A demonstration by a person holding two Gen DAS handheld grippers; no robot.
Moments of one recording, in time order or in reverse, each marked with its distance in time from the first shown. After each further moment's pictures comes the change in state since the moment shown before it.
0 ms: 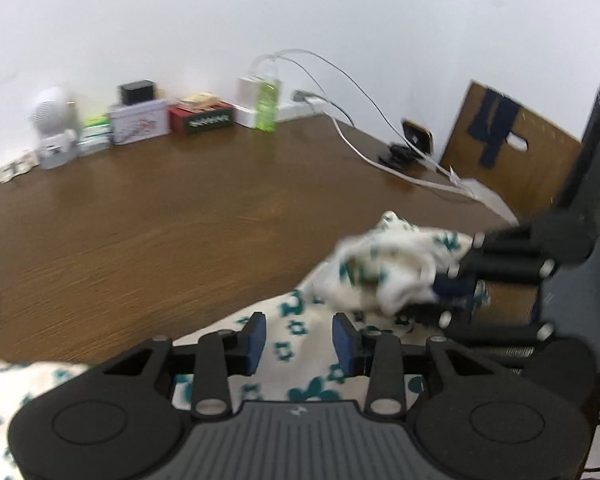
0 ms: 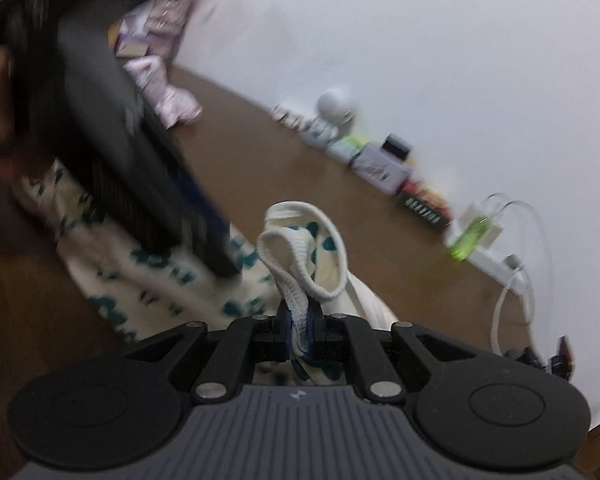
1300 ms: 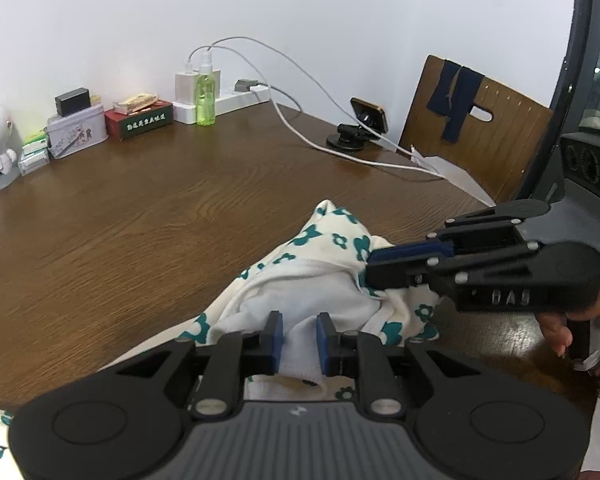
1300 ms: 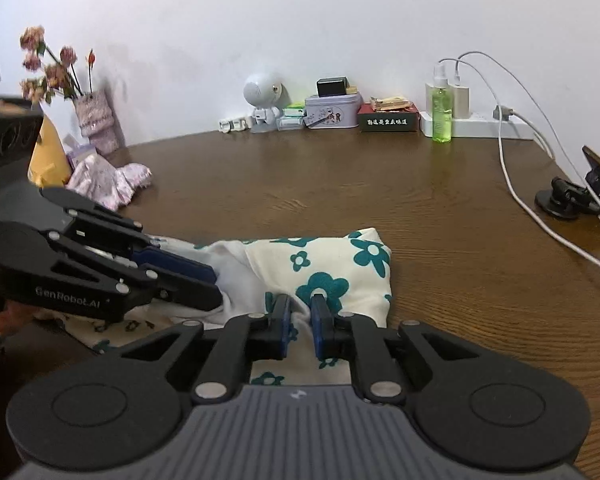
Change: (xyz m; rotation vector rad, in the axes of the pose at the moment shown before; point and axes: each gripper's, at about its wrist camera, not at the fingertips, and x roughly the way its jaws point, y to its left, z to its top) left arm 0.039 -0.042 0.009 0.130 0.043 -0.086; right arm 0.002 -0.095 -0.063 0.597 -0.022 0.189
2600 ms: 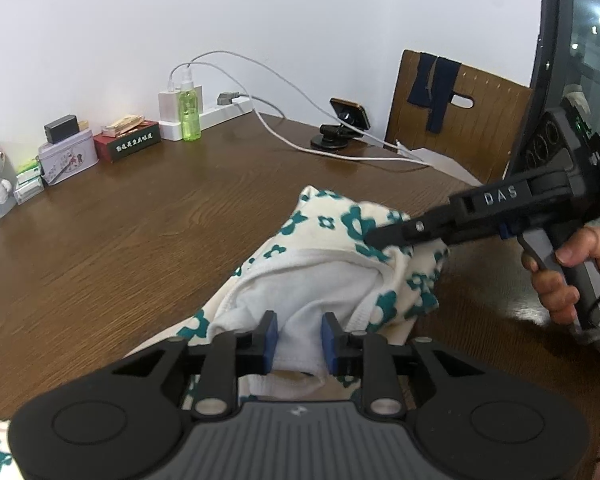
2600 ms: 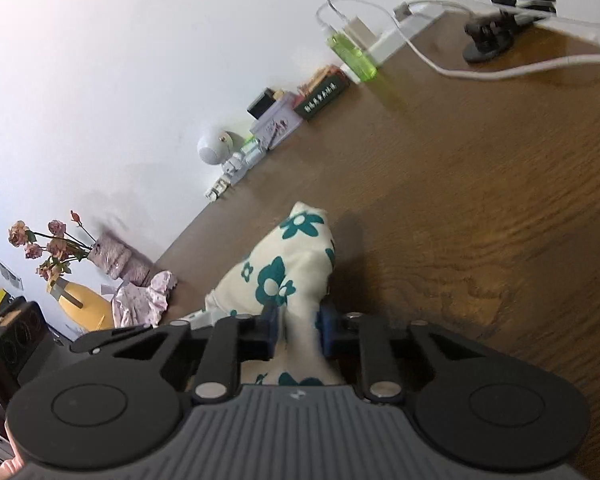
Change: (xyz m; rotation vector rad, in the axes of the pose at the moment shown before) left arm -0.010 -0.003 -0.016 0.101 -0.042 -0.005; right arm -0.006 -0.070 -0.026 0.559 -0.079 0.179
